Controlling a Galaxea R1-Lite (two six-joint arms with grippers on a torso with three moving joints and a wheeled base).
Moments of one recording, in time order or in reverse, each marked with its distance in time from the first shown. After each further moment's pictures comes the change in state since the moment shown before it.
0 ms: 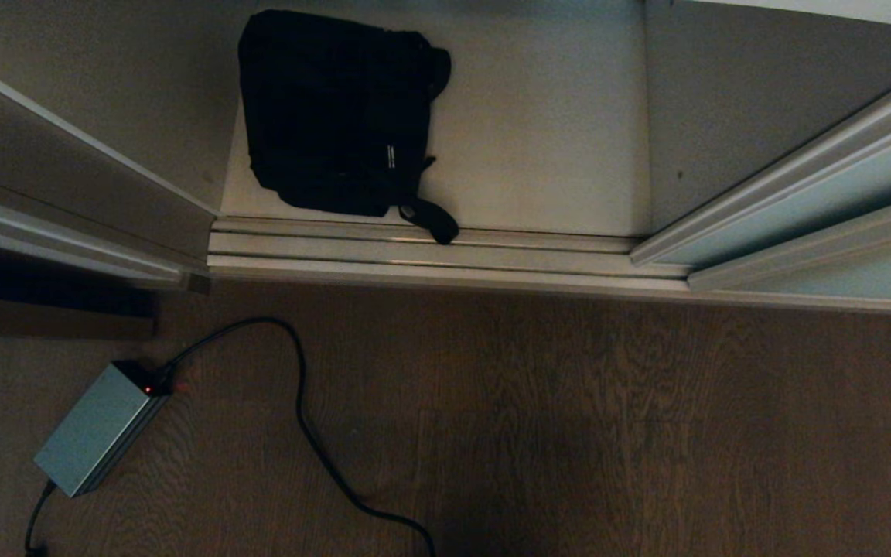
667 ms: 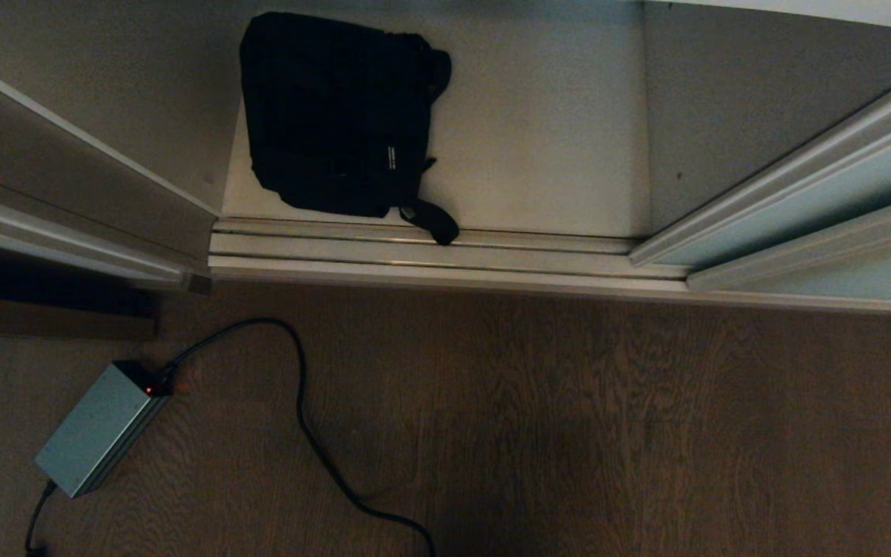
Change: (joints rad) left arm 0.023 -0.531 0.520 -0.043 0.034 0.066; right arm 0.000 0.000 0.000 0.000 0.000 0.000
